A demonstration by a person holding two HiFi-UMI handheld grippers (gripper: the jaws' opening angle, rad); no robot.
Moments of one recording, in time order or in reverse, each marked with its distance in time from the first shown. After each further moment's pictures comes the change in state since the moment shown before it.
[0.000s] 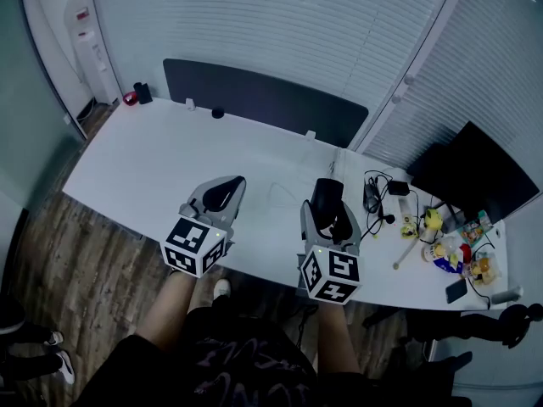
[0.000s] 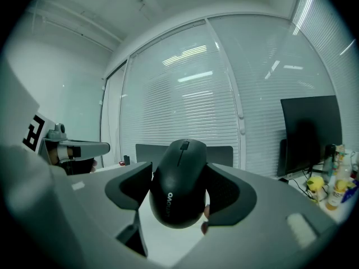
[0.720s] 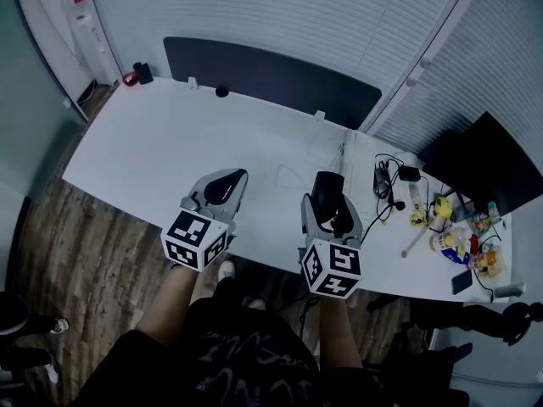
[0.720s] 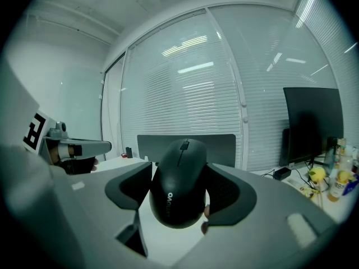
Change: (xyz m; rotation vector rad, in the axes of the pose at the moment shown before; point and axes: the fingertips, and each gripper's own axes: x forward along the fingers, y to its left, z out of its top) left arm 0.001 0.014 -0.034 -0.047 0.071 0.003; right arm 0.014 0.011 -0.034 0.012 0.087 0.009
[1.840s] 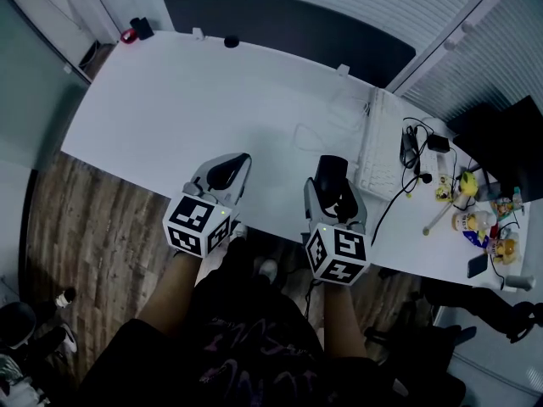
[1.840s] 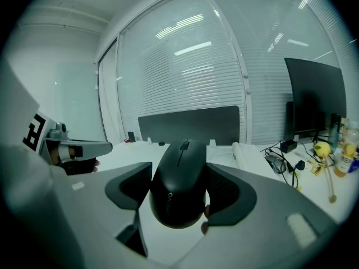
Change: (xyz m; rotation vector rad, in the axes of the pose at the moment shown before) left arm 0.006 0.021 -0.084 -0.102 0.164 0.023; right arm 0.028 0.010 -0.082 0.065 0.180 0.021
